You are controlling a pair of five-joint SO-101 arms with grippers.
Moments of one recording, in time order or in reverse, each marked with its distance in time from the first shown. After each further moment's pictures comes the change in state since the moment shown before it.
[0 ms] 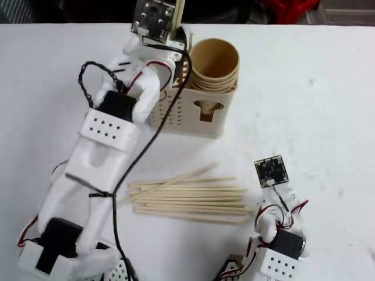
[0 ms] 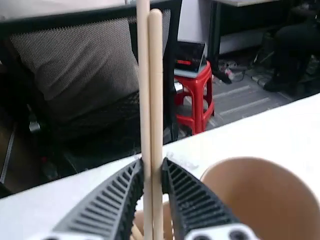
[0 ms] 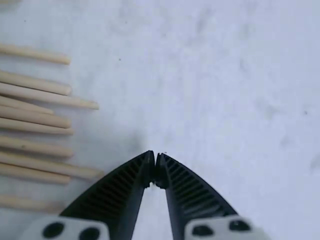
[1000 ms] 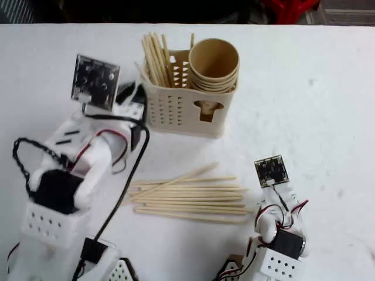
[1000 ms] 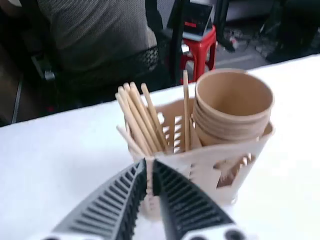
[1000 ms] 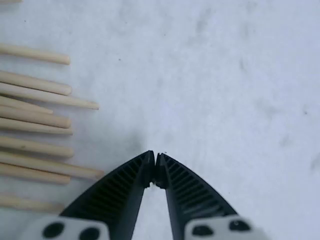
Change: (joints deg) left arm -1.8 -41.7 21.4 28.3 3.3; right arm 0.0 0.0 0.0 0.0 0.0
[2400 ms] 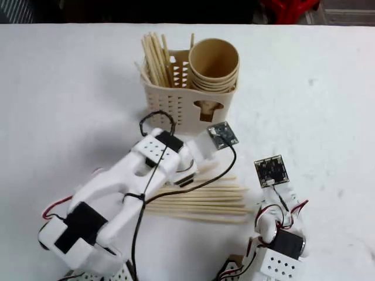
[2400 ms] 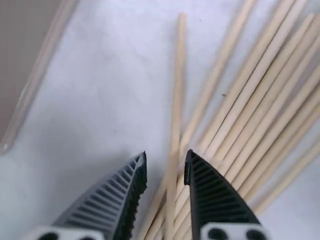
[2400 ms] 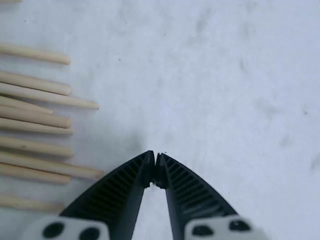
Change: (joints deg) left arm 16.7 52.4 2.4 2.8 -27.7; right arm 0.0 0.0 0.0 0.0 0.0
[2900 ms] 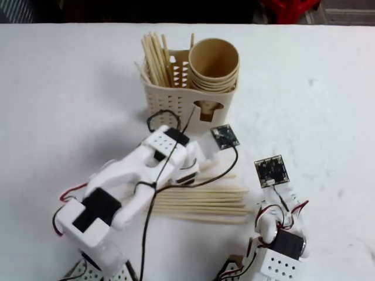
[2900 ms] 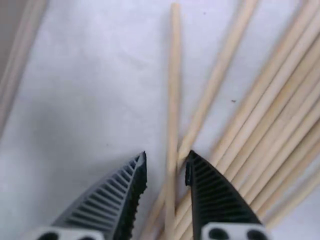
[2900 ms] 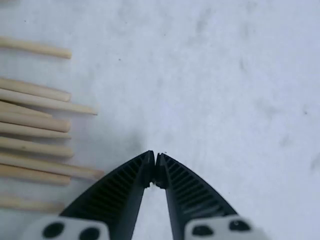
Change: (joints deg) left arm -0.1 12.0 -6.1 -0.3 -2.2; right arm 0.0 0.0 0.0 0.0 0.0
